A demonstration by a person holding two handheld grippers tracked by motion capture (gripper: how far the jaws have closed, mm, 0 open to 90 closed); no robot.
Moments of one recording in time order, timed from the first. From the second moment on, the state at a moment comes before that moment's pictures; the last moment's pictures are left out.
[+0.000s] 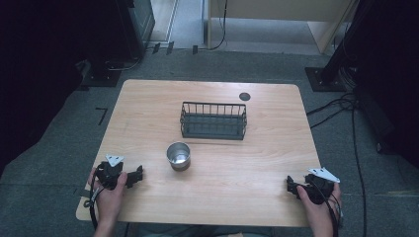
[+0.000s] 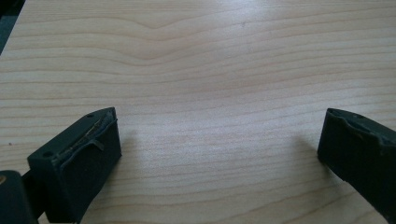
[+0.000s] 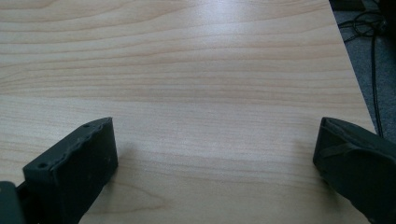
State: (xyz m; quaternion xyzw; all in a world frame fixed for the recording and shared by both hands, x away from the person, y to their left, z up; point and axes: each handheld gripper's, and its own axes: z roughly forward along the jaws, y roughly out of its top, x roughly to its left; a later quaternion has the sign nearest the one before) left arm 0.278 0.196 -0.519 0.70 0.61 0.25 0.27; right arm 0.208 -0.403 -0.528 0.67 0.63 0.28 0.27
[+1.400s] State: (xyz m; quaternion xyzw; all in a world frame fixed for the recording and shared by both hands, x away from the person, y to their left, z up) left arm 0.257 0.102 -0.466 0.74 0.50 0.20 0.39; right arm 0.209 -0.405 -0.528 0.66 0.64 0.28 0.27
